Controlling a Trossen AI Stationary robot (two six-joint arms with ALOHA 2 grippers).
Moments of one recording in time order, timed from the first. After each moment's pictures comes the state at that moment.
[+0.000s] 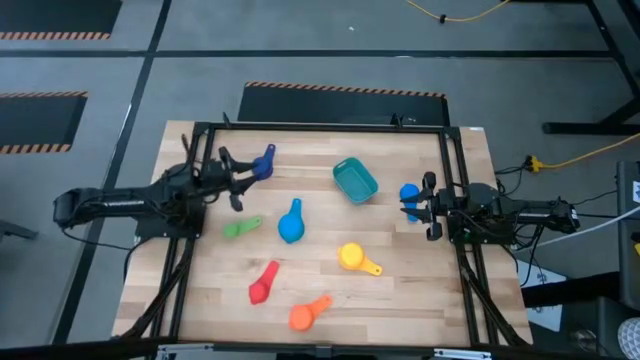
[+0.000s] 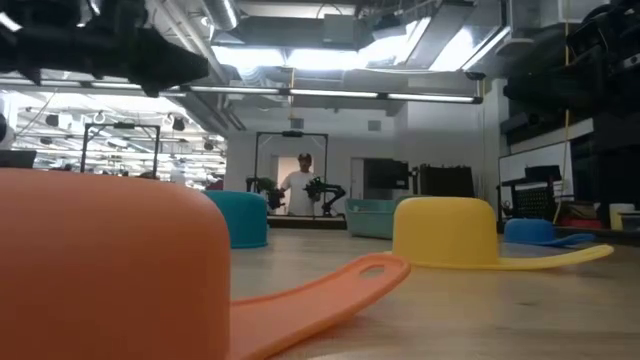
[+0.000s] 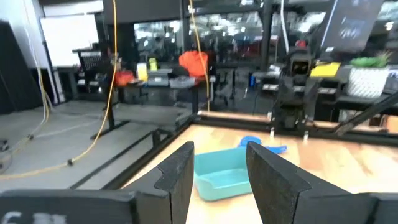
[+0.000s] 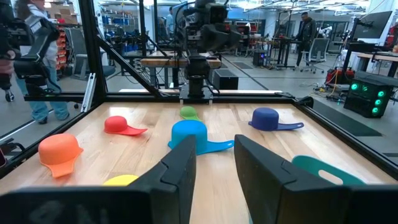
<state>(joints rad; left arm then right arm) 0.26 0.48 0.17 0.41 -0.10 0.01 -0.02 0.01 0.01 0.02 -0.02 -0.01</state>
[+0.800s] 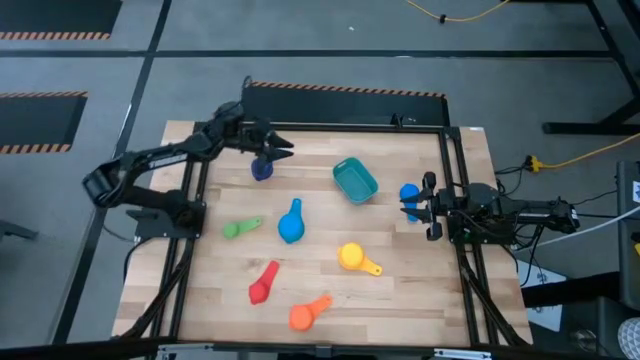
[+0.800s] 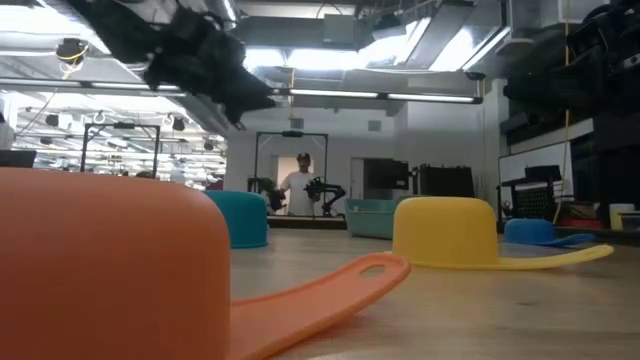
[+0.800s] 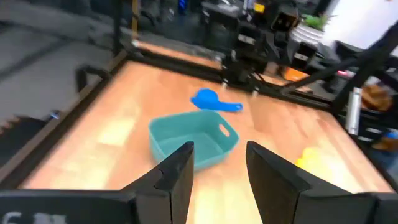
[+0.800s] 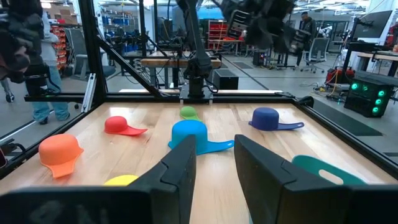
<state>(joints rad) 0.74 1.28 0.71 0.26 0.75 -0.06 -0.02 0.01 0.01 0.02 -0.02 -0.01</state>
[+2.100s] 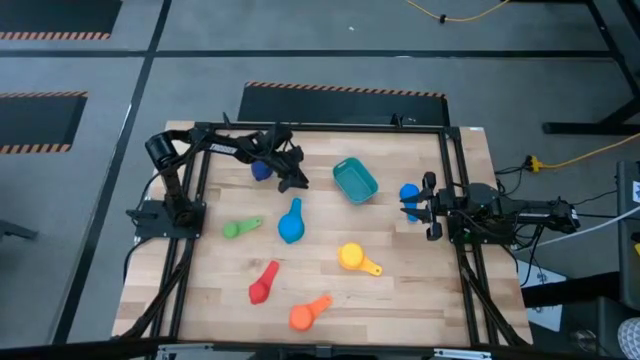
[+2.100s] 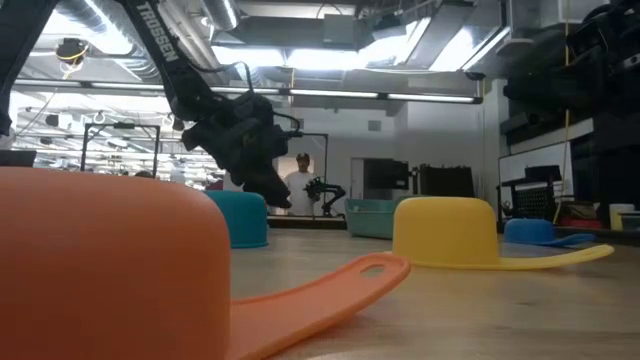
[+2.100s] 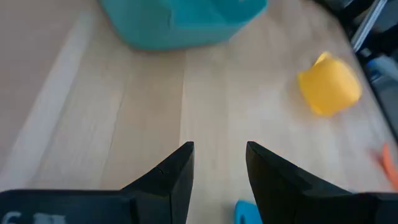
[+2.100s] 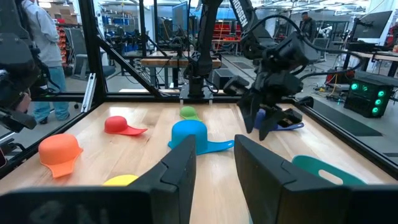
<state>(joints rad) 0.62 1.80 0.85 0.10 0.77 0.06 -0.02 0.01 0.01 0.02 -0.02 -0.01</state>
